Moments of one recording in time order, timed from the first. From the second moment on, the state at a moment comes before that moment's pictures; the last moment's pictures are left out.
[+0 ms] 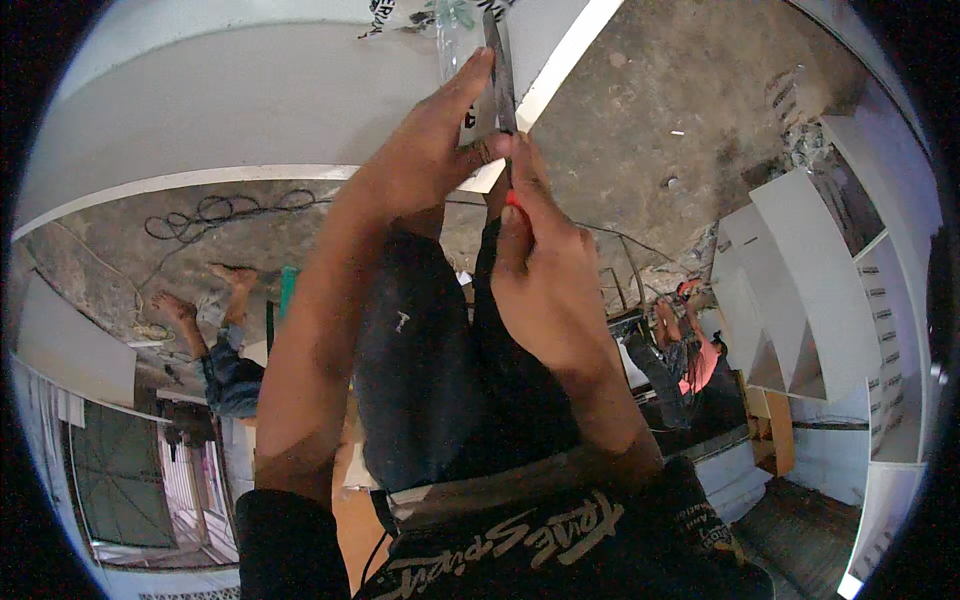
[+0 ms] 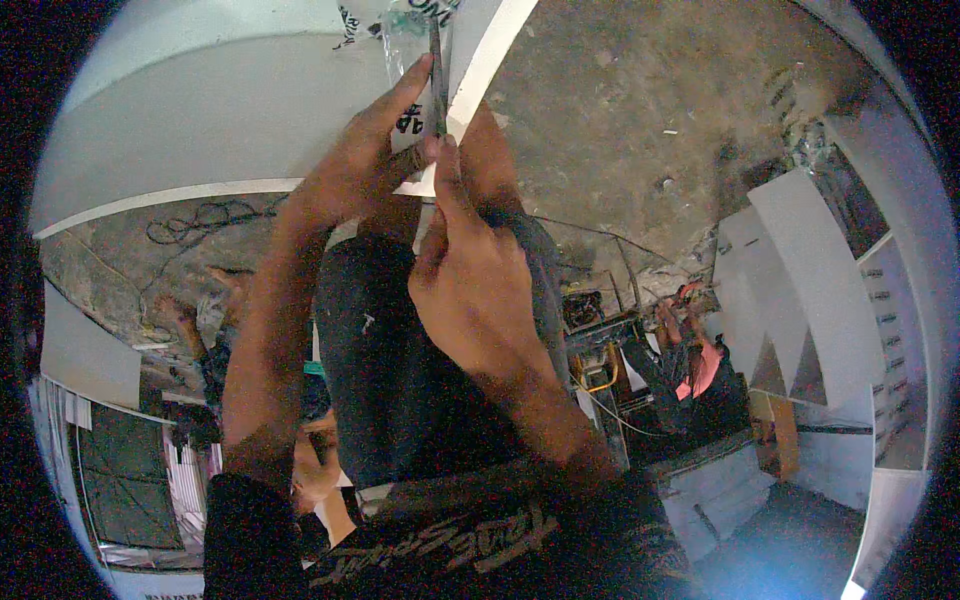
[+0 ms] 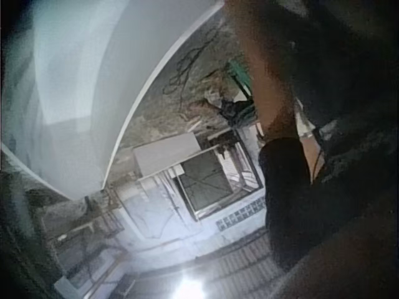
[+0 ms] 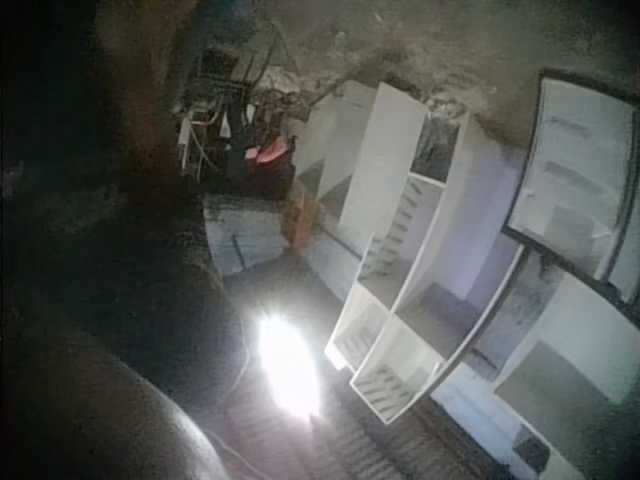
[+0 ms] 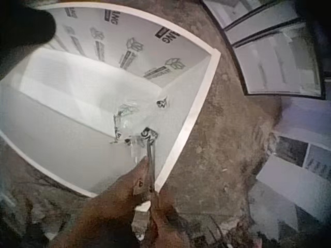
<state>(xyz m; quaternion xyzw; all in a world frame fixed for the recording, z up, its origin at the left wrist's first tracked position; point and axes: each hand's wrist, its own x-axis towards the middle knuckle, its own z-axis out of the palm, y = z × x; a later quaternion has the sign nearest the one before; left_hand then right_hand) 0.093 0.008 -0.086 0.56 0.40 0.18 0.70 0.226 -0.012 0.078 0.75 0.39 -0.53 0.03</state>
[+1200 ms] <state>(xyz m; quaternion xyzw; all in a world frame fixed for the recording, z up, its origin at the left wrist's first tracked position) 0.078 0.004 -0.061 0.65 0.37 0.06 0.66 0.223 -0.035 0.096 0.74 0.37 -0.56 0.02</state>
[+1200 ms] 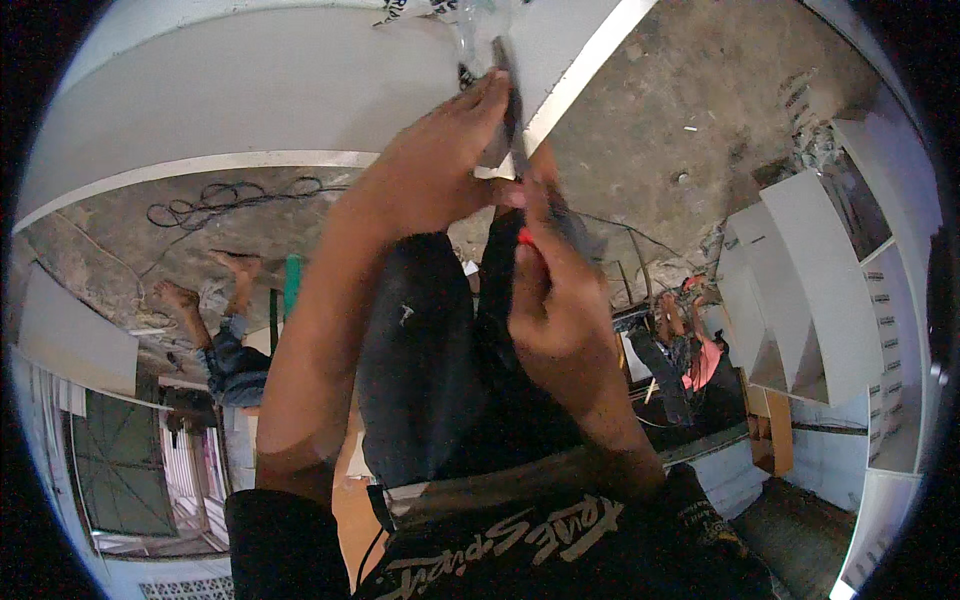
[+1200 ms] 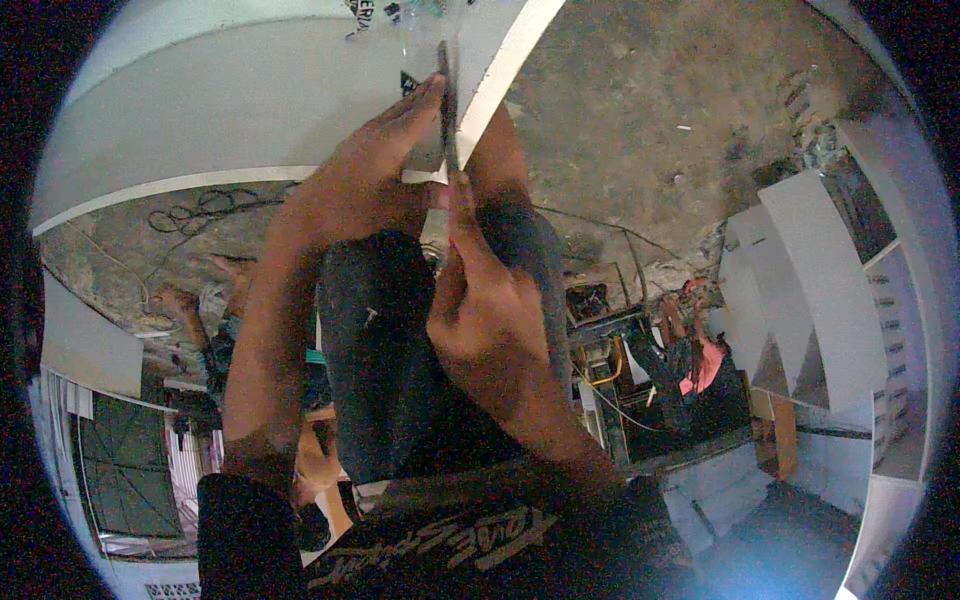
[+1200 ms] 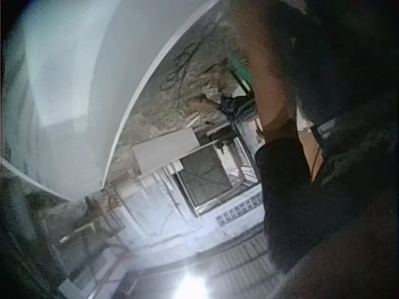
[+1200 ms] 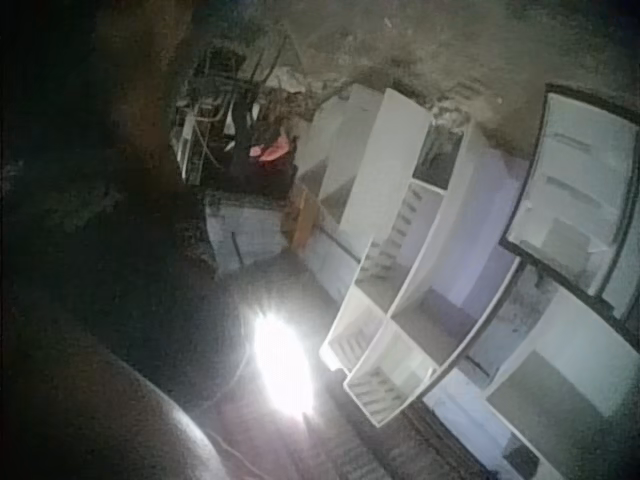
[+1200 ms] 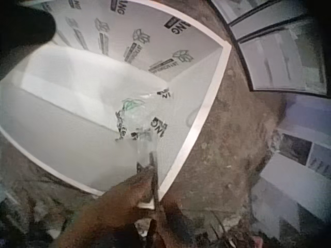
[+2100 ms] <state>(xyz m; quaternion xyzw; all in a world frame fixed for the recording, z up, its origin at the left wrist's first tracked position) 0.210 -0.034 0.008 0.46 0.72 0.24 0.46 0.281 0.002 0.136 0.83 0.25 -0.47 -0.16</state>
